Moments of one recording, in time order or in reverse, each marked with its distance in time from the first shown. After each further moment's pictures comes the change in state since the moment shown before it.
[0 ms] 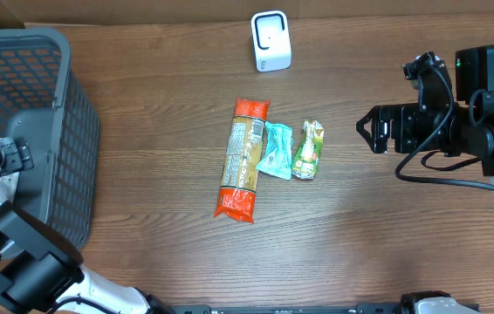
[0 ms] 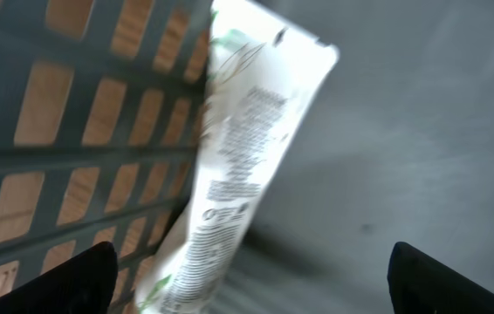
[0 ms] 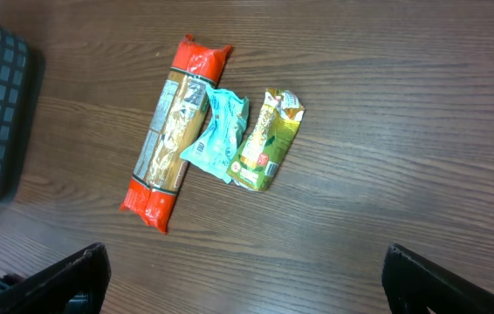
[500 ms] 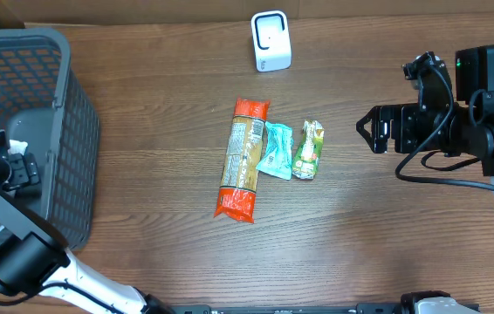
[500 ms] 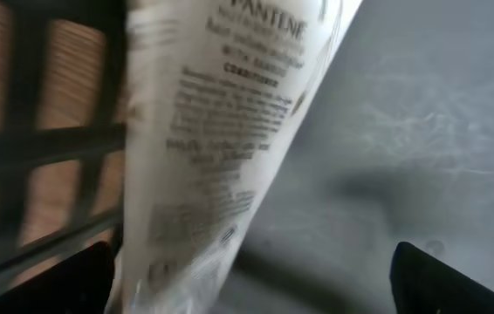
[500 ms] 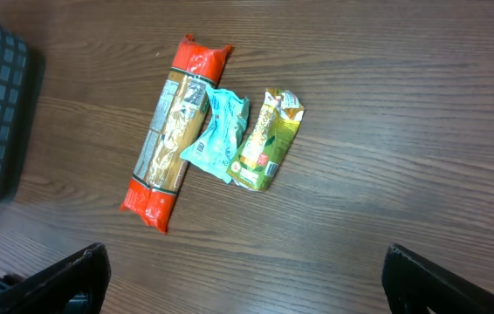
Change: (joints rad) left arm 0.041 0.163 0.000 0.011 0.003 0.044; right arm 0.000 0.000 0.000 0.000 0.000 0.000
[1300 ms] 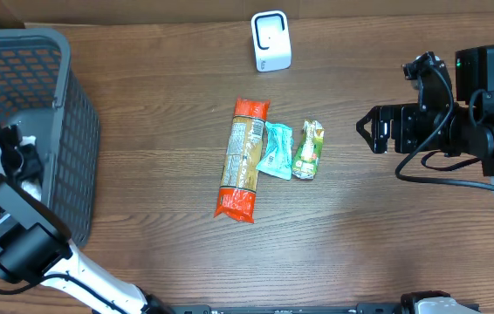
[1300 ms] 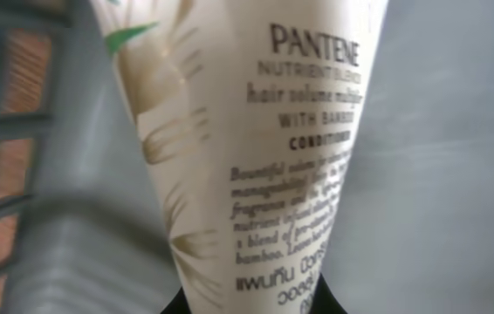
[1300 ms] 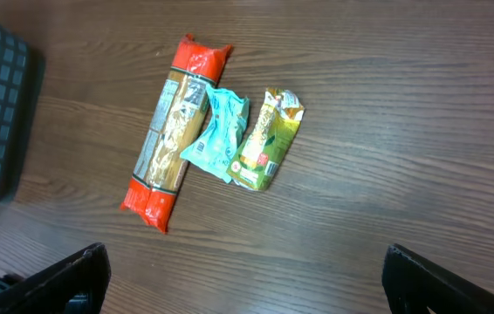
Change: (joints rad) left arm -0.077 0.032 0.102 -0.167 0.021 -0.166; right arm 0.000 0.000 0.000 0.000 0.000 0.000
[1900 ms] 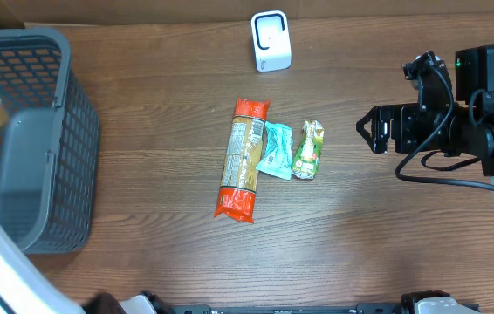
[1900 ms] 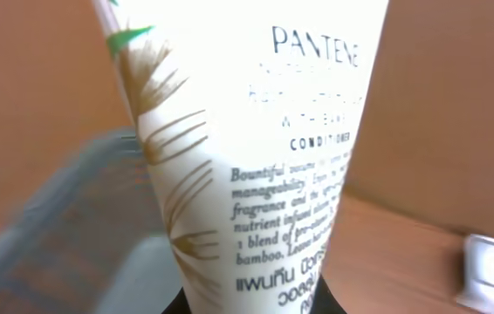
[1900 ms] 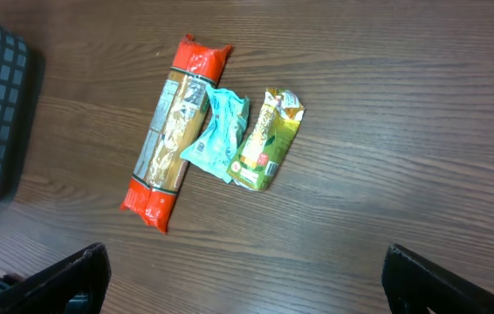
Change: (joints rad) left arm -0.129 -0.621 0.409 -0.083 0.397 -0.289; right arm 0.000 0.000 0.000 0.000 0.000 0.000
